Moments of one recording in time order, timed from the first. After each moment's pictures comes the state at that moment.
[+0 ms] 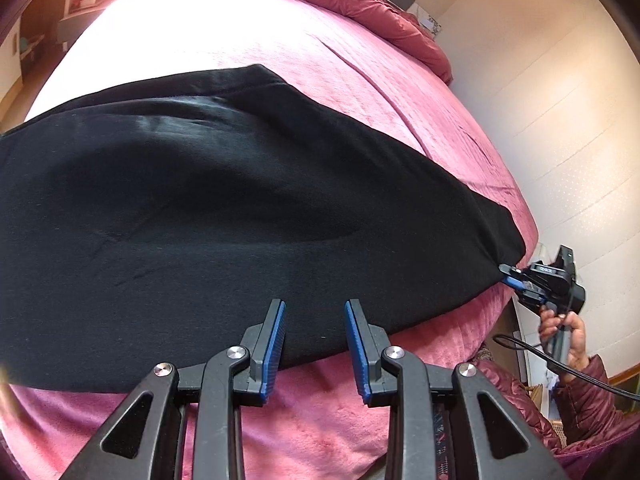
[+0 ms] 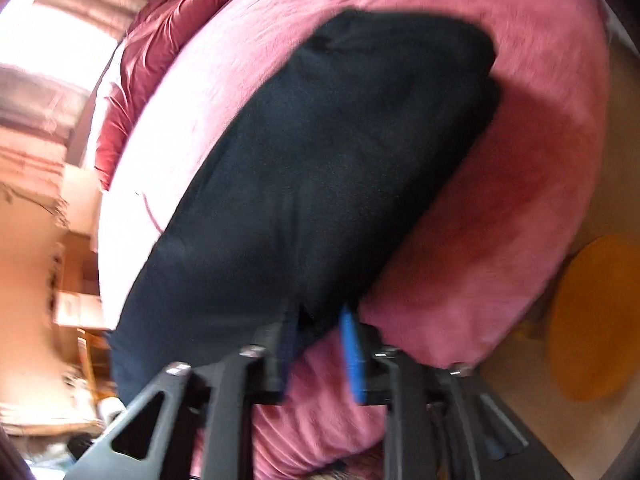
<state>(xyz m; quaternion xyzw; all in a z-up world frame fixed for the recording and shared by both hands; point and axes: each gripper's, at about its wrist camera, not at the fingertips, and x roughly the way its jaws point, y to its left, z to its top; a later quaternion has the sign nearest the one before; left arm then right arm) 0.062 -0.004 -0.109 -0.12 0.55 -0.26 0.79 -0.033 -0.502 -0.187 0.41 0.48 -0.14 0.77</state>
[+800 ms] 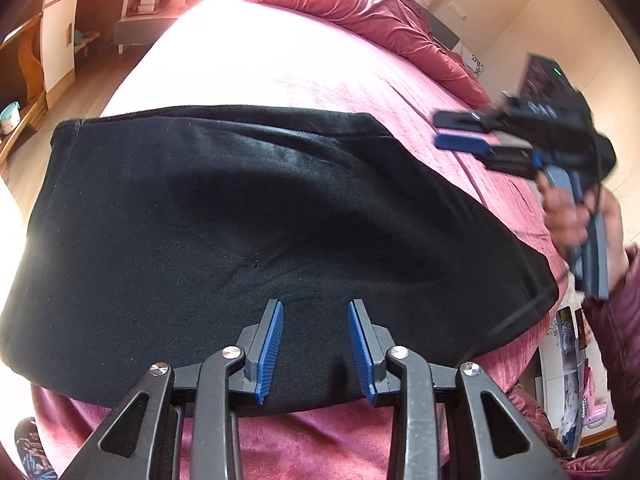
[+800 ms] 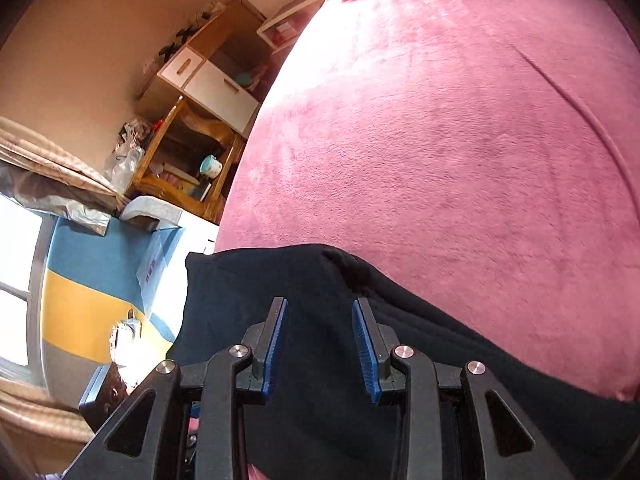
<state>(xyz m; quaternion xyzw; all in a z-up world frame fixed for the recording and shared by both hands) 0.072 0.058 -0.118 -0.14 0.52 -0.18 0.83 0.270 -0.142 -0.141 0.15 0.57 0.27 0.76</state>
